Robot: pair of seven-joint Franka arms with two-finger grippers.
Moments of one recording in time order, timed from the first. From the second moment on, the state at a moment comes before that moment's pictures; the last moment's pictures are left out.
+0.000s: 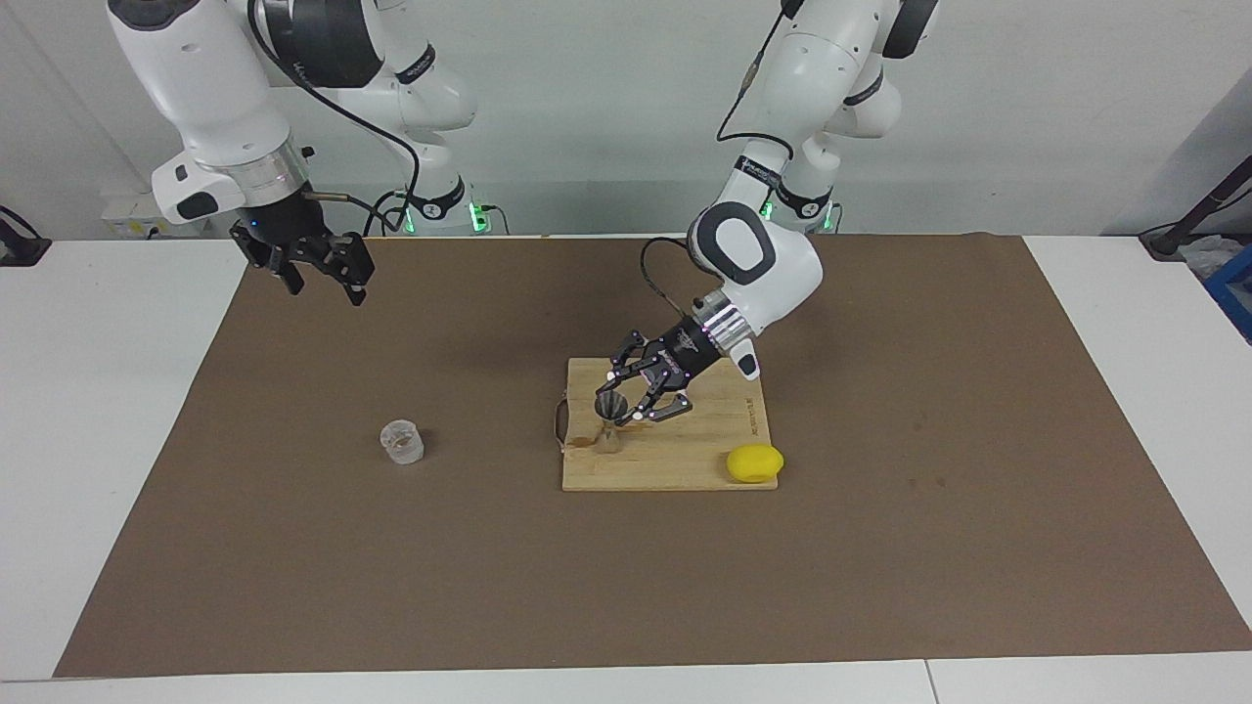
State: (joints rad) left arm -0.43 0.36 -0.22 -1.89 -1.81 2.70 -1.12; right arm -0.04 0.05 0.09 -1.60 -0.01 1.69 0.42
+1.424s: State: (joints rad) left arm -0.43 0.29 -0.22 -1.87 -1.66 2.72 -1.12; right arm -0.17 0.37 0.08 -1.67 0.29 2.03 1.05
